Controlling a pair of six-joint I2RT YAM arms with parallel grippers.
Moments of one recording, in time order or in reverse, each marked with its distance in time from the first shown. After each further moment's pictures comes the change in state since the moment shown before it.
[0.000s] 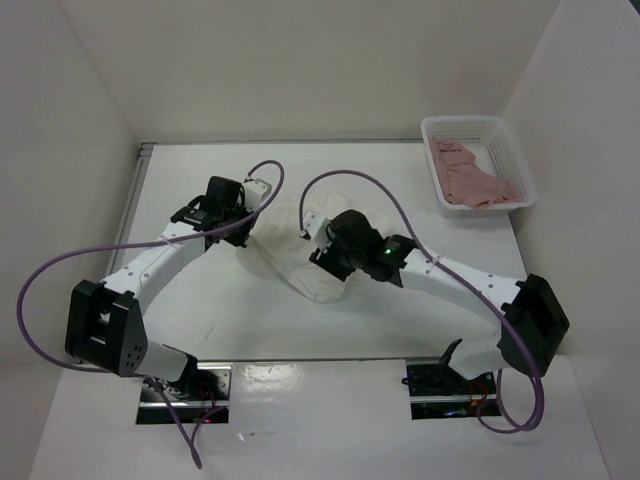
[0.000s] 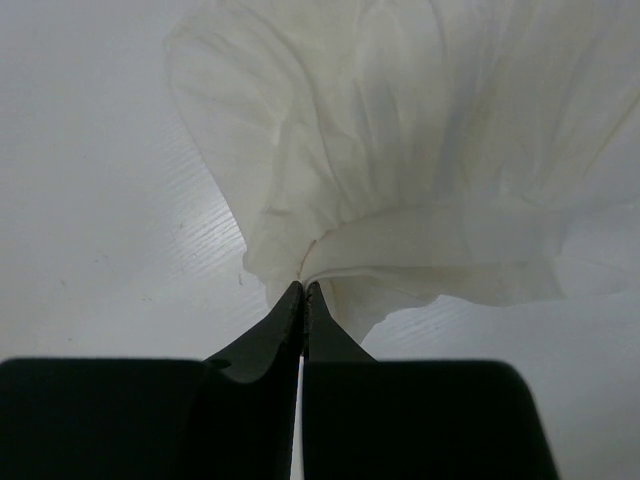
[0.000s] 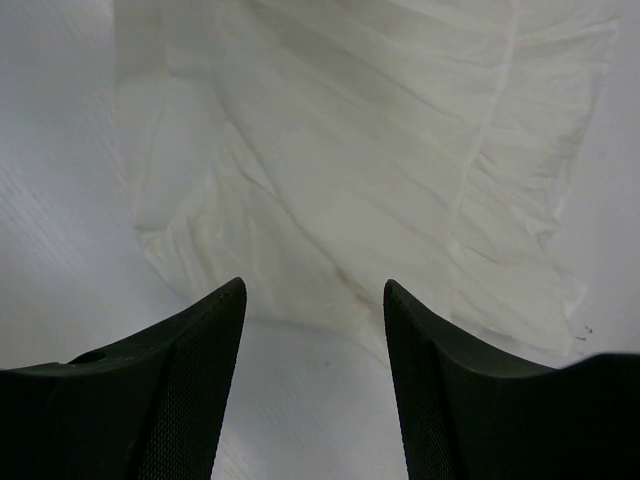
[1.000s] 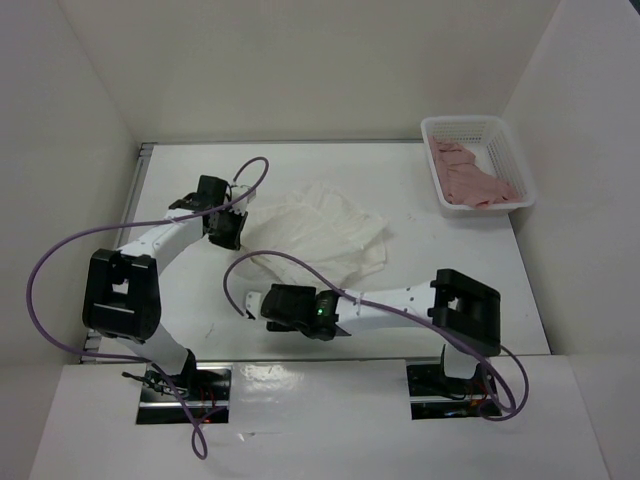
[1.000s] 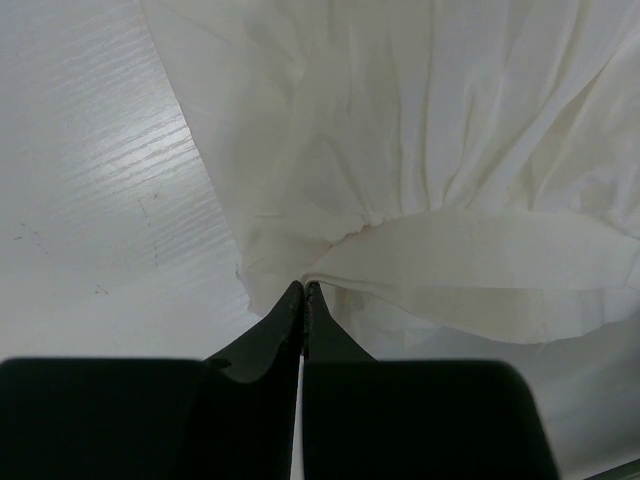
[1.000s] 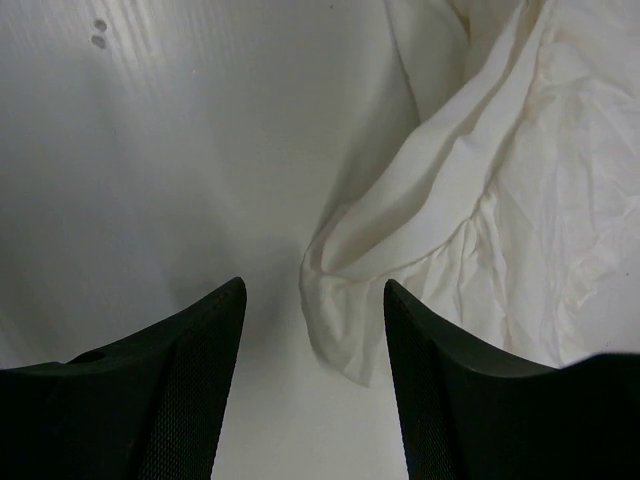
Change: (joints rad) left arm 0.175 0.210 0.021 -0.030 0.150 -0.024; right arm 0.502 0.346 0.056 0.071 0.386 -0.029
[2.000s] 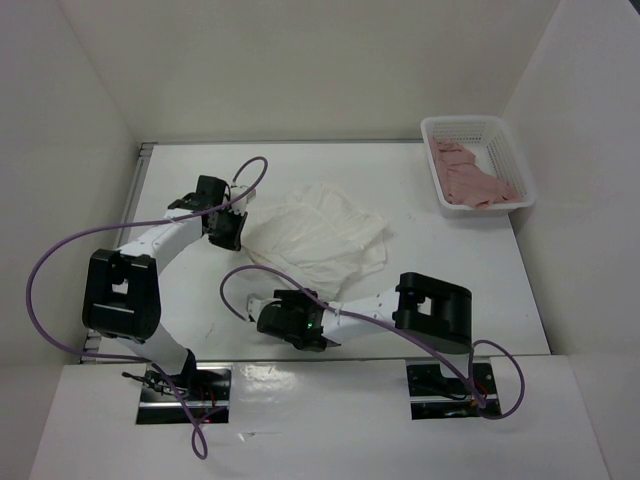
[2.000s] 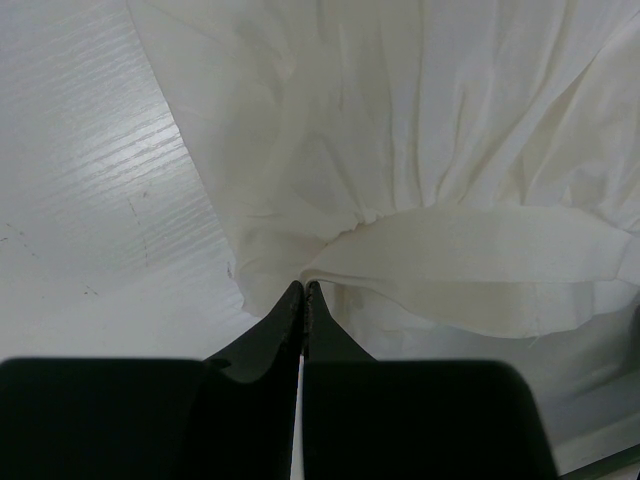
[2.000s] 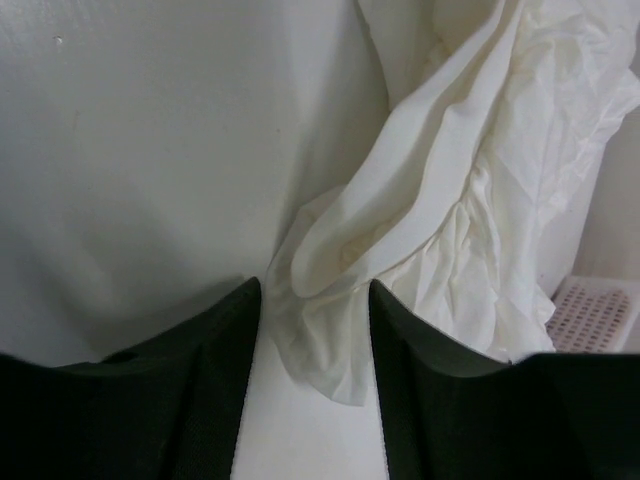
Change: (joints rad) left arm 0.007 0.000 0.000 -0.008 0.028 0.001; right arm 0.041 0.161 -0.035 0.150 0.280 -0.007
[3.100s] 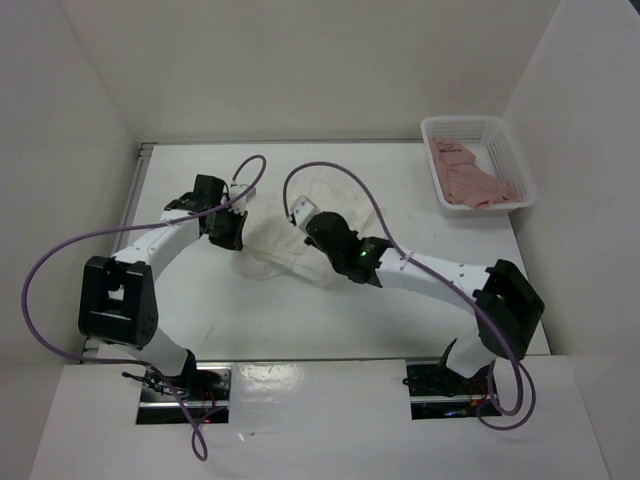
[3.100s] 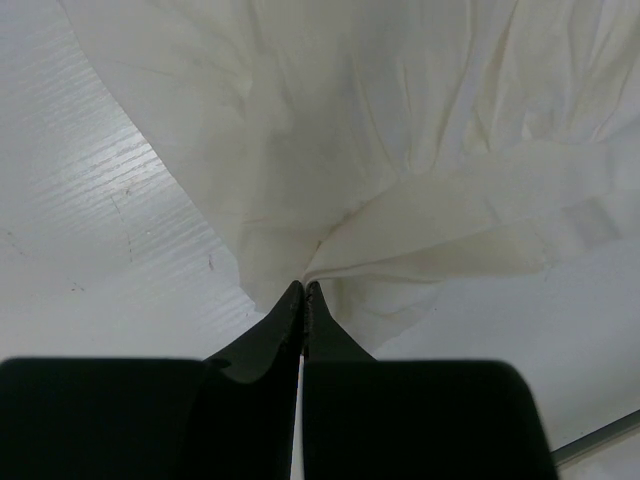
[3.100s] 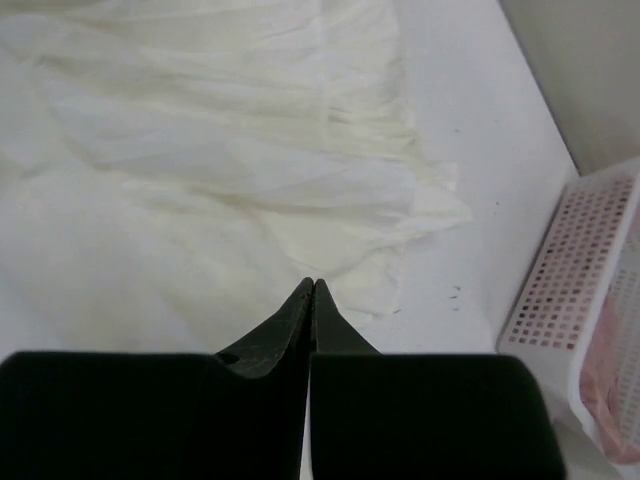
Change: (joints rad) left arm 0.000 -0.035 0.000 -0.021 0.040 0.003; right arm -0.392 -0.309 0.043 -0.032 -0.140 0.040
